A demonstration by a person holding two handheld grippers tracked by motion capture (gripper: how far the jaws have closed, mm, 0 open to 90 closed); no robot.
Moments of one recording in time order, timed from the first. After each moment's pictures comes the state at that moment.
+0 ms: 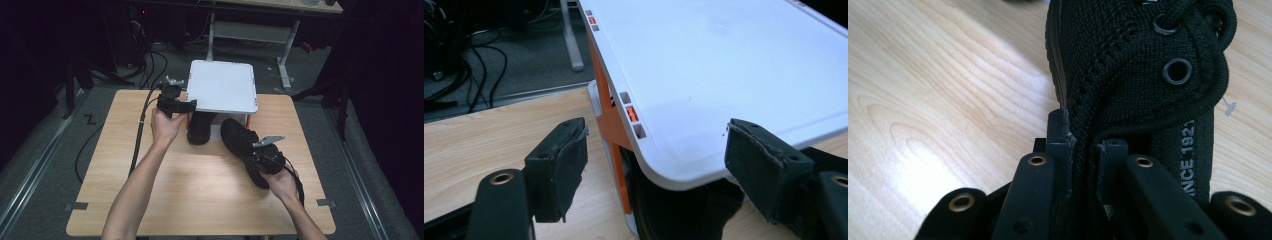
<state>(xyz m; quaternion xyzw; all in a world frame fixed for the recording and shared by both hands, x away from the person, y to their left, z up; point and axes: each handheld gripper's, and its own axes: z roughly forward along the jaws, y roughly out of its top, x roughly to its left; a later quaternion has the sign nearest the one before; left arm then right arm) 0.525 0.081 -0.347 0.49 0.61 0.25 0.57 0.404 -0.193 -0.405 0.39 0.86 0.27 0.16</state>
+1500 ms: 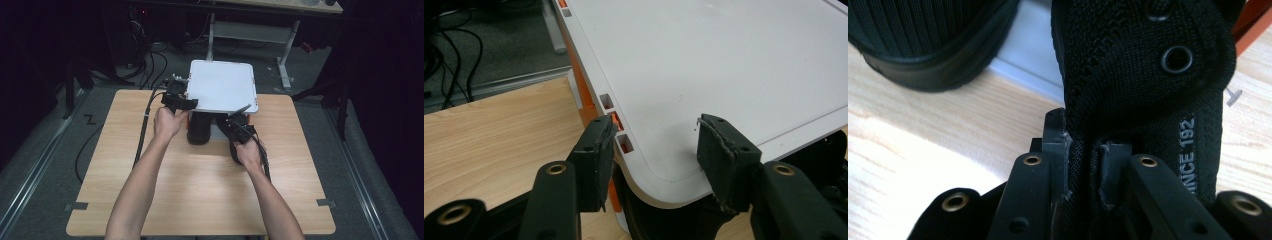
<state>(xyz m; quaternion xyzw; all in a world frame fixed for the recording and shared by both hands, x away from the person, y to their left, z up) 0.538 0.075 -0.349 0.52 0.62 0.20 0.55 0.507 -0.114 -0.416 0.51 0.82 0.19 0.15</state>
